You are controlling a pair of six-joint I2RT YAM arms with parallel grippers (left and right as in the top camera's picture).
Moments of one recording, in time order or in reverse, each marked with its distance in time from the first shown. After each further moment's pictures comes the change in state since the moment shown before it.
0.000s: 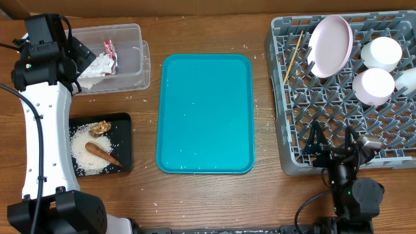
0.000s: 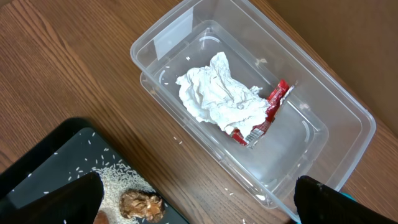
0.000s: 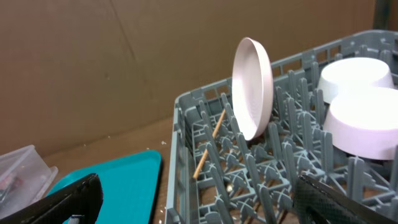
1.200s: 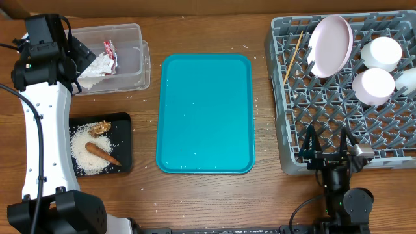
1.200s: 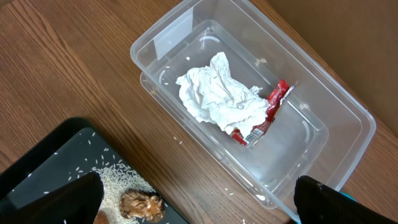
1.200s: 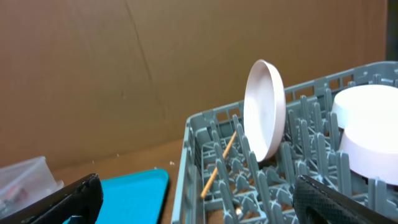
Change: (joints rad) left arm 0.000 0.000 0.000 0.000 0.000 0.000; right arm 0.069 -0.159 -0.171 0.157 0.051 -0.027
